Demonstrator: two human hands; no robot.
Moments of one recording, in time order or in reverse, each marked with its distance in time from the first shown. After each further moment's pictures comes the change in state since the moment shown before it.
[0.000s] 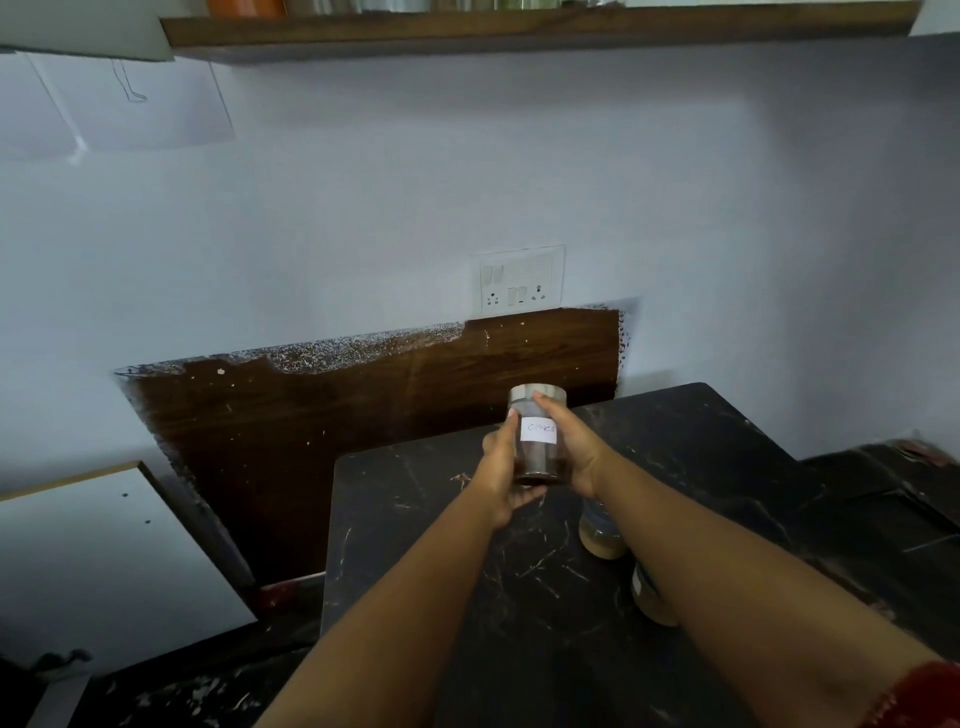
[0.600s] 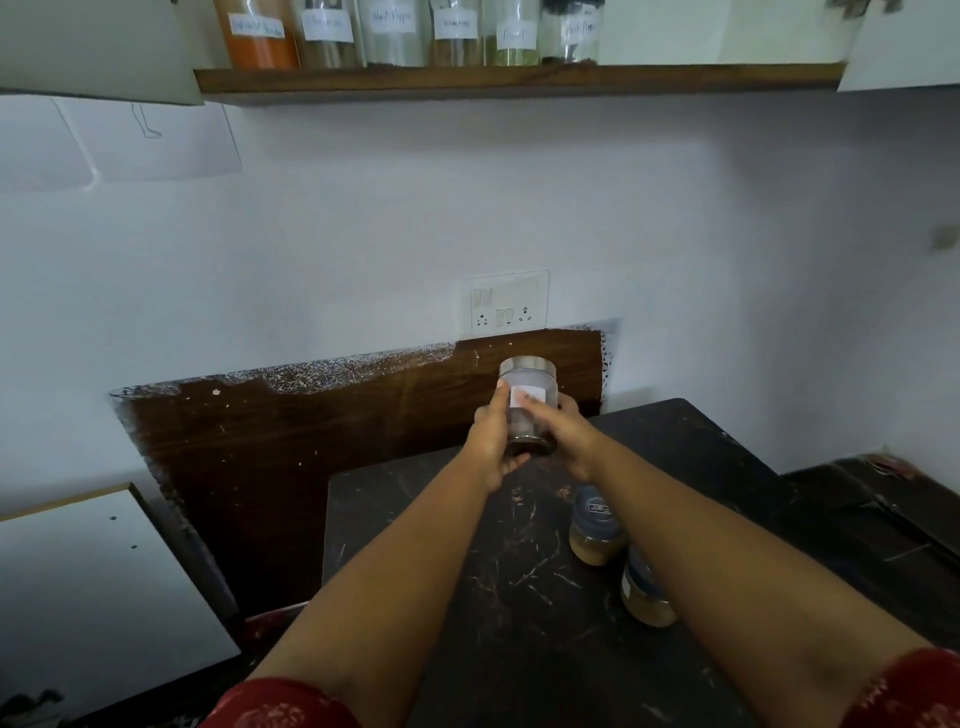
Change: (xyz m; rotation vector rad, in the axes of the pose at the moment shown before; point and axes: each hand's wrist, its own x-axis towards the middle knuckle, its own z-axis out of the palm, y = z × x) left_hand -0.015 0.046 0.016 0.096 0.064 0.124; right_hand -0.036 -0.025 0.020 -0.194 0.128 -0.168
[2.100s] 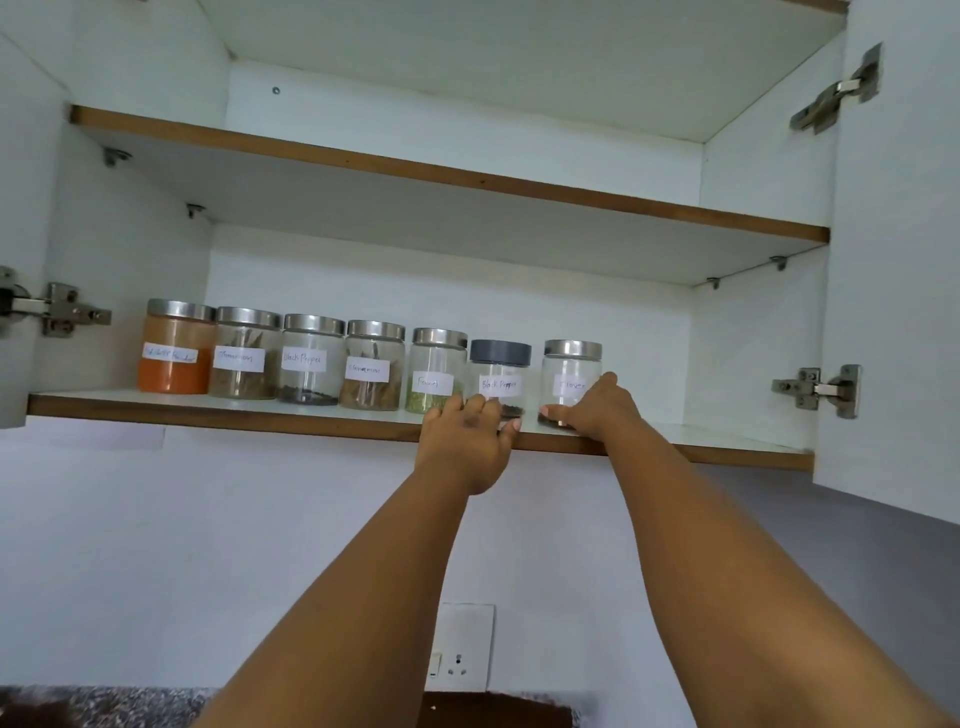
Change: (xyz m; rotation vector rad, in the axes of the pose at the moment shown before) left_hand 0.108 0.355 0.211 1.535 0.714 1.117; right_hand 0.139 -0.472 -0.152 -0.919 0.543 -0.658
